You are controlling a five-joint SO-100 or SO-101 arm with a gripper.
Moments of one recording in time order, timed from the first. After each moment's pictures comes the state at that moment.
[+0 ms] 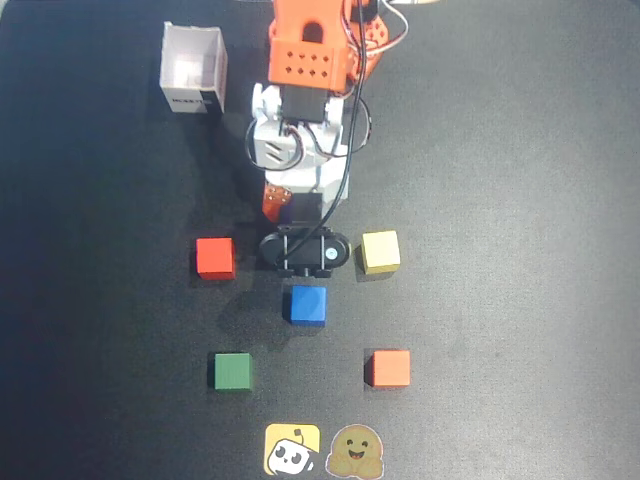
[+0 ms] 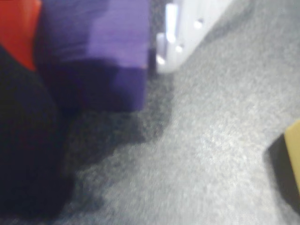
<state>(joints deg) 2.7 119.4 154.5 43.9 83.8</state>
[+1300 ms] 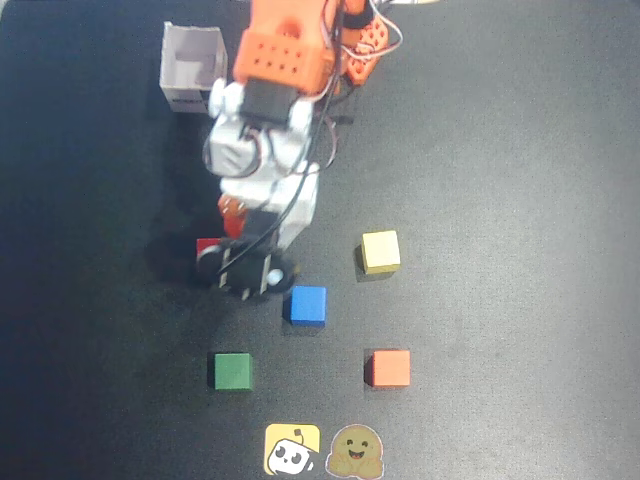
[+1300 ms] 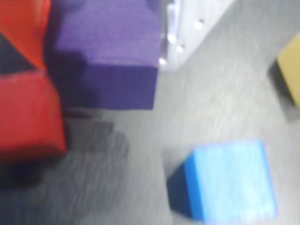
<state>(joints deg) 9.6 108.5 121.2 60.8 86.0</state>
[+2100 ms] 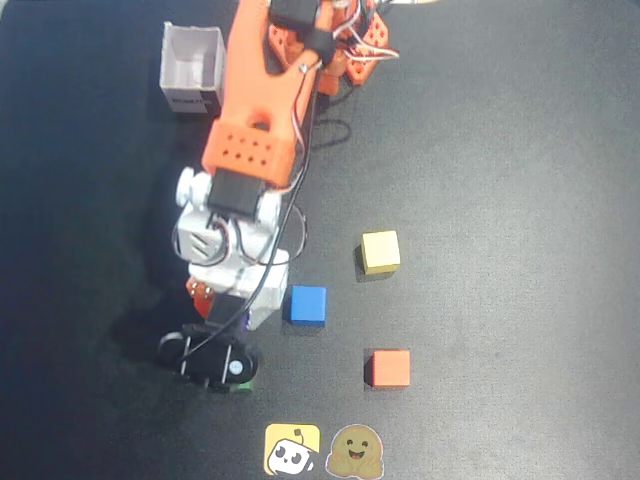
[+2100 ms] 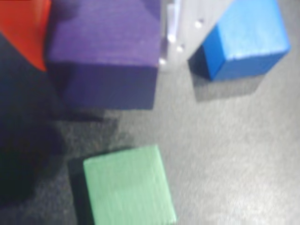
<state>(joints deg) 10.8 80.0 89.8 61.4 87.7</state>
